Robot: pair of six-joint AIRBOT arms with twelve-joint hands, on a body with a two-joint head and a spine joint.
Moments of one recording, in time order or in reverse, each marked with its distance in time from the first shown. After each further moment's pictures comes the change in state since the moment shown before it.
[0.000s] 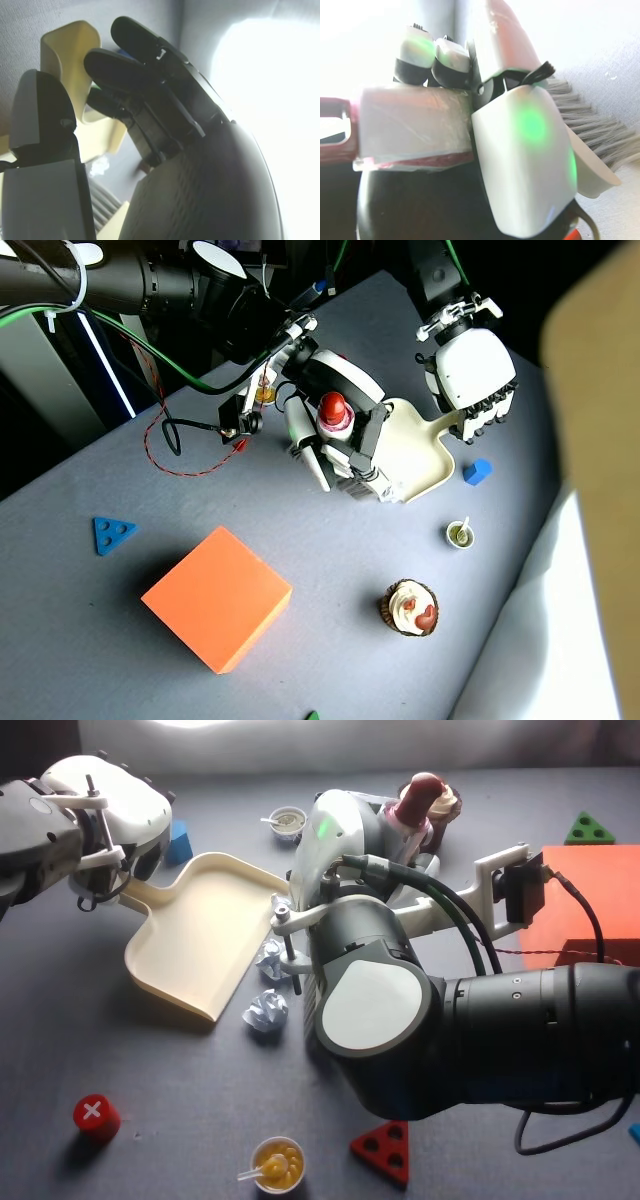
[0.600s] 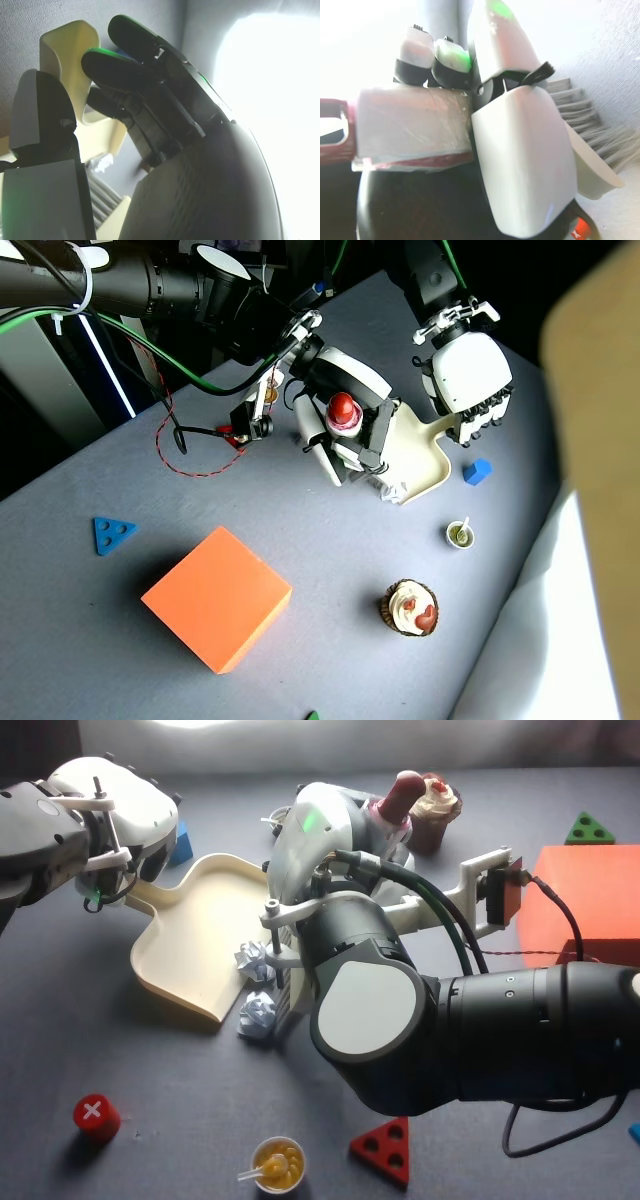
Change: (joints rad) left arm 0.000 -0.005 0.000 0.000 0.000 0.000; right arm 0.000 -0.008 0.017 -0.093 0.045 0.137
